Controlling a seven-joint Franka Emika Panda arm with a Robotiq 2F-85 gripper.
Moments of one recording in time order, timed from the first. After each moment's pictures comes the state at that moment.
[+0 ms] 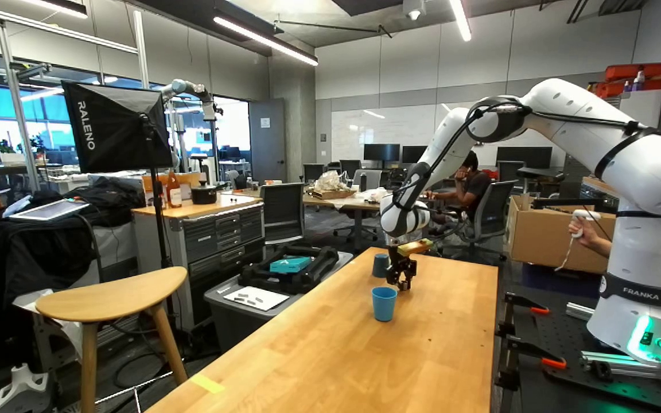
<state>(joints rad) -0.22 0.88 -0.15 -1.75 0.08 2.44 0.13</state>
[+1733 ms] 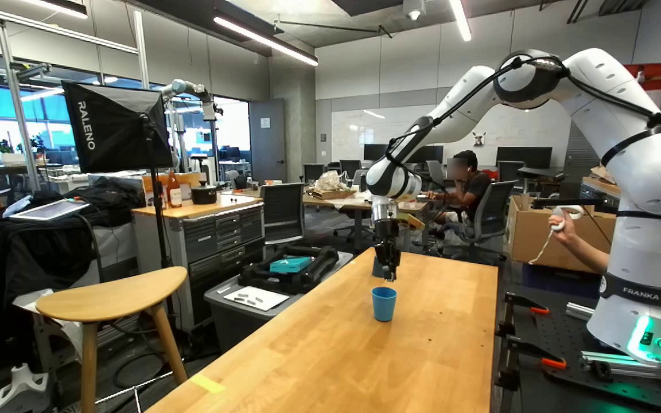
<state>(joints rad) -0.23 0.60 0.05 -1.89 0.39 2.09 -0.36</state>
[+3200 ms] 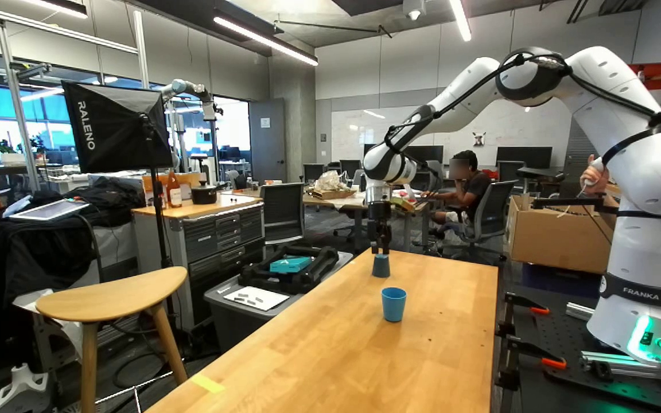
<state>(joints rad) -0.25 0.57 0.04 -1.78 0.27 2.08 -0.38</state>
